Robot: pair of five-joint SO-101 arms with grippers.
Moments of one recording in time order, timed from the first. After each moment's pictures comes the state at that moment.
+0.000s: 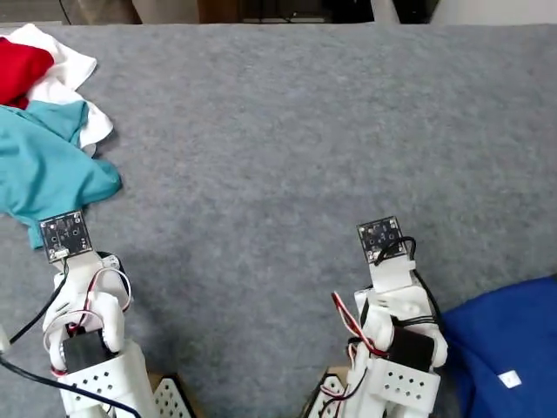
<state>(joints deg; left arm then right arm) -23.3 -104.0 96.4 56.8 -11.1 13.8 -103.3 96.7 74.5 20.2</state>
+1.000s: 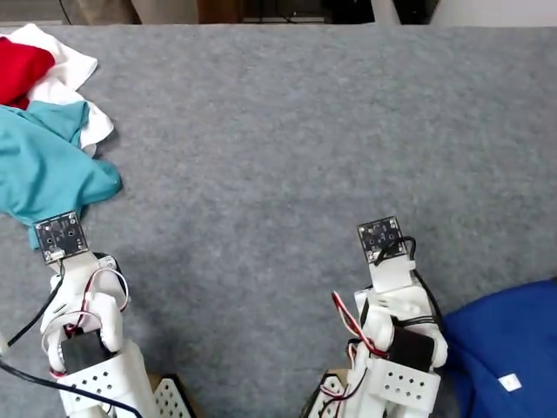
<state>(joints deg) -25.0 -104.0 95.6 56.8 -11.3 13.8 -103.3 96.7 74.5 20.2</state>
